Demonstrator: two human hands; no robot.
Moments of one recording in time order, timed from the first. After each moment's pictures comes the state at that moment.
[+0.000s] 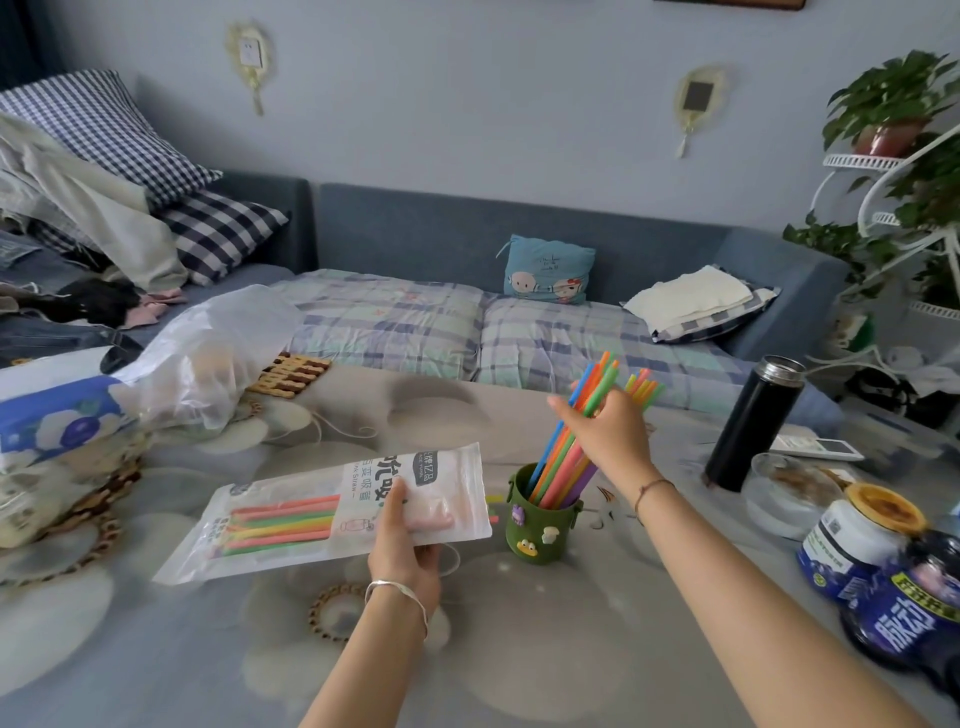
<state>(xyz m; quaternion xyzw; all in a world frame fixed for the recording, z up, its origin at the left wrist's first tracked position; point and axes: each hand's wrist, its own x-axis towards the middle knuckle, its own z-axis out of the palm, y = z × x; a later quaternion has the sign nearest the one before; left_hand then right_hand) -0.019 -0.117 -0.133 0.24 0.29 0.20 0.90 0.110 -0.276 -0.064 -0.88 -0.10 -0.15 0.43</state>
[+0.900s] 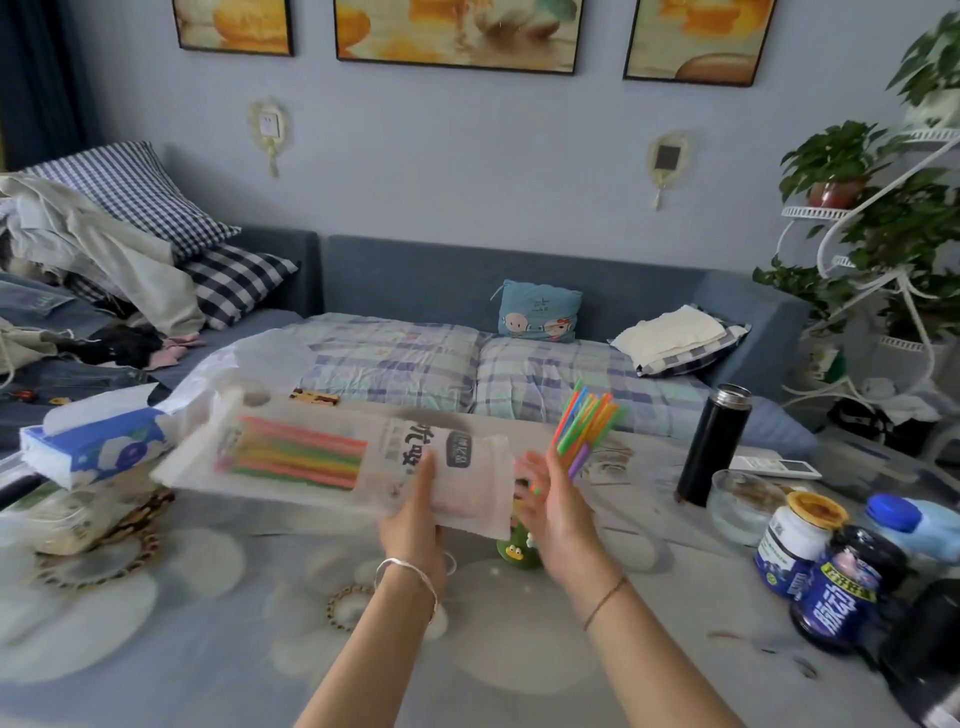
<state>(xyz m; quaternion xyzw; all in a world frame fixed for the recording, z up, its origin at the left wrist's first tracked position) -0.064 -0.140 -0.073 0.36 0.20 0.25 0.88 -0.002 -0.254 -0.064 -0.52 0.00 0.10 0.85</state>
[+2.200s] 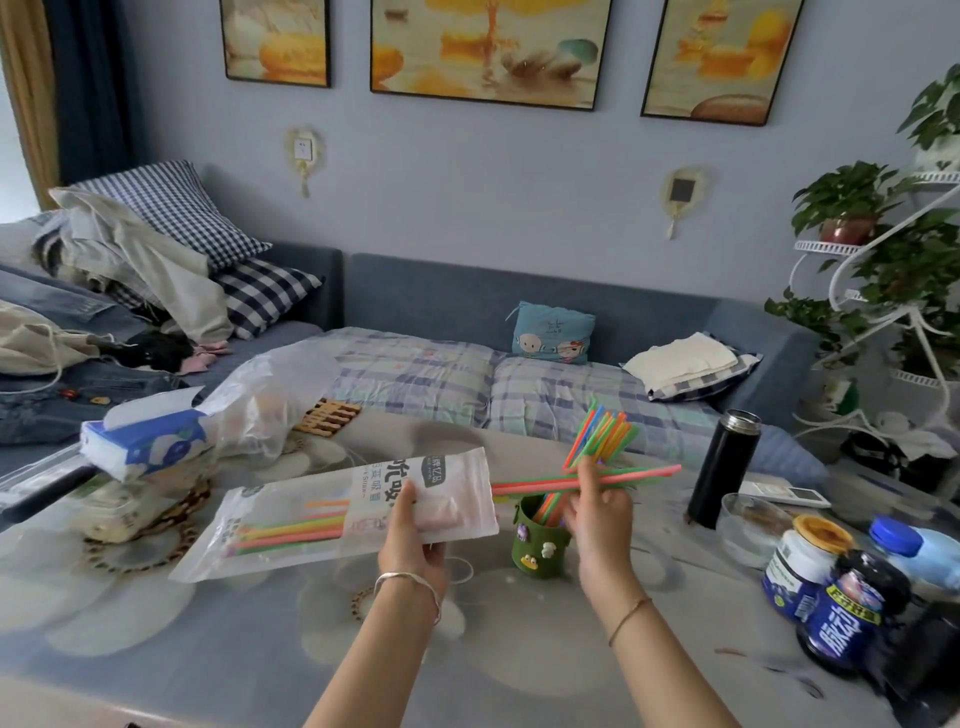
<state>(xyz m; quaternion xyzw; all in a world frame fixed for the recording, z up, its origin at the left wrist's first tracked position) -0.087 -0.120 -0.072 0.20 0.24 0.23 0.92 -0.039 -0.264 -0.043 -0.60 0.00 -0.09 0.79</state>
